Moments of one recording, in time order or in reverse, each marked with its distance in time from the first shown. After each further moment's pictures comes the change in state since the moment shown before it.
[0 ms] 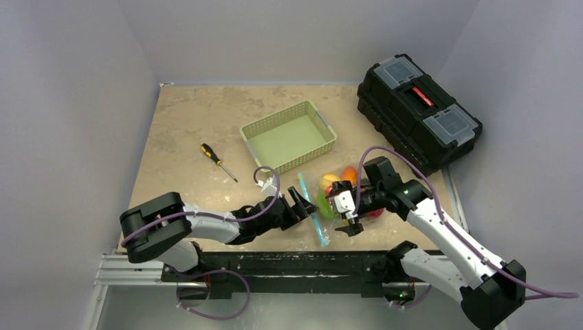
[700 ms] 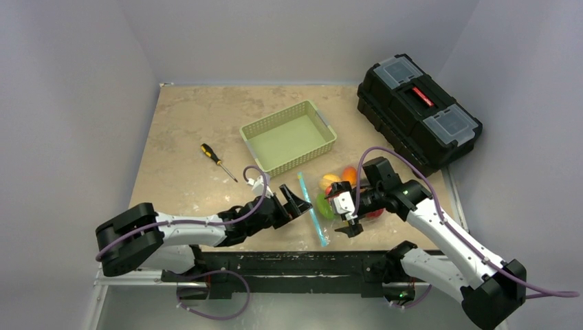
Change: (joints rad) left arm 0.016 -0.185 -0.042 -0.109 -0.024 0.026; right arm 0.014 0.000 0.002 -0.002 0.001 -0.003
